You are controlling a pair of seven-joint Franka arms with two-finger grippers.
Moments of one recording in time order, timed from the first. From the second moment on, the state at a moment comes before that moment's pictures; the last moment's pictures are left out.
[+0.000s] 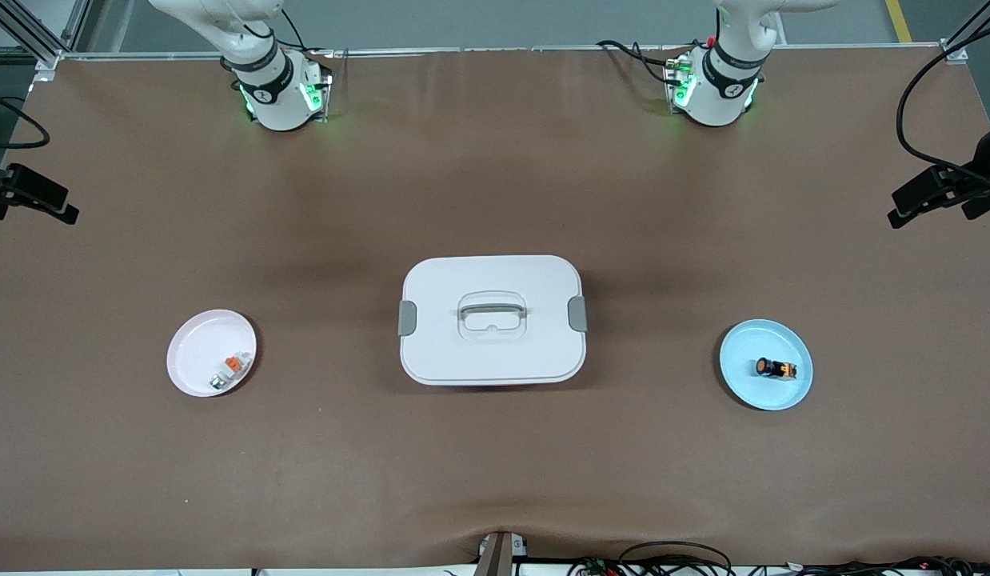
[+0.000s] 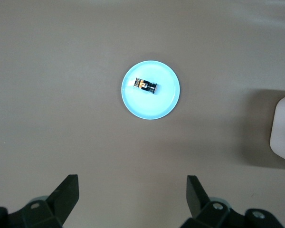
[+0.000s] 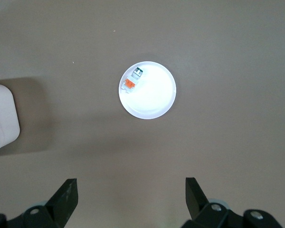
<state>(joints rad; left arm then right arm) -0.02 -0.01 0.02 -1.57 0.02 1.60 -0.10 -0.09 0.03 0.01 -1.48 0.01 1.49 0.00</state>
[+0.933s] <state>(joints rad) -0.02 0.00 0.03 -1.57 0.01 1.63 -0.10 -0.09 0.03 0.01 -1.48 0.01 1.50 0.00</state>
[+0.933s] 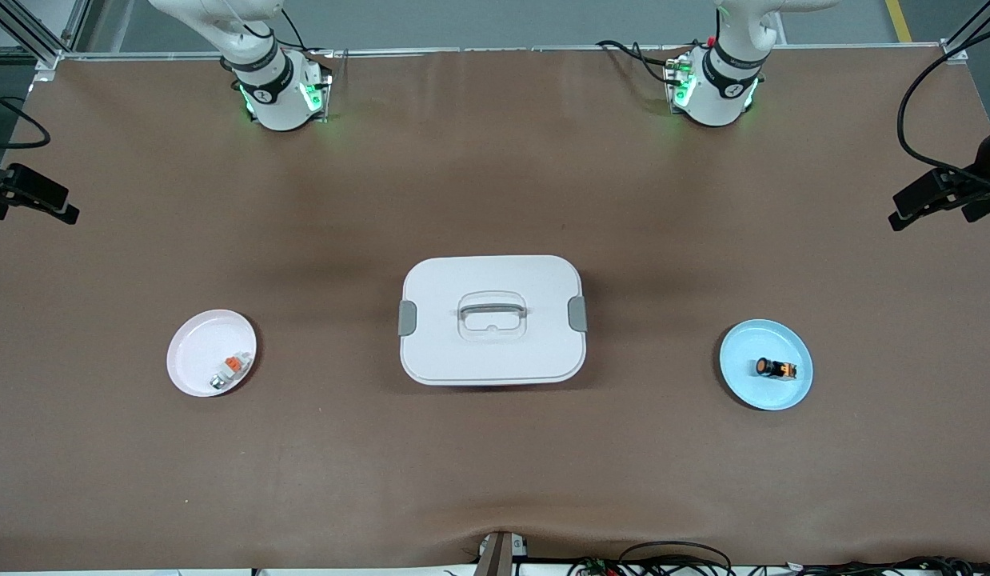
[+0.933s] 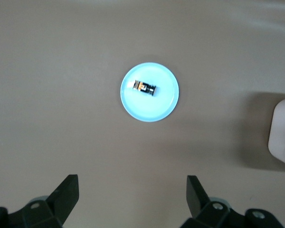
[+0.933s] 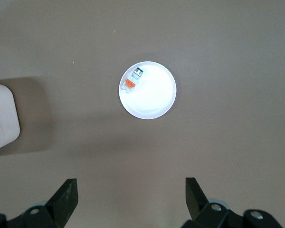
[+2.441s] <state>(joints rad) 0.02 0.37 0.03 -1.57 0.01 1.90 0.14 -0.09 0.03 0.01 -1.48 0.01 1.50 0.00</state>
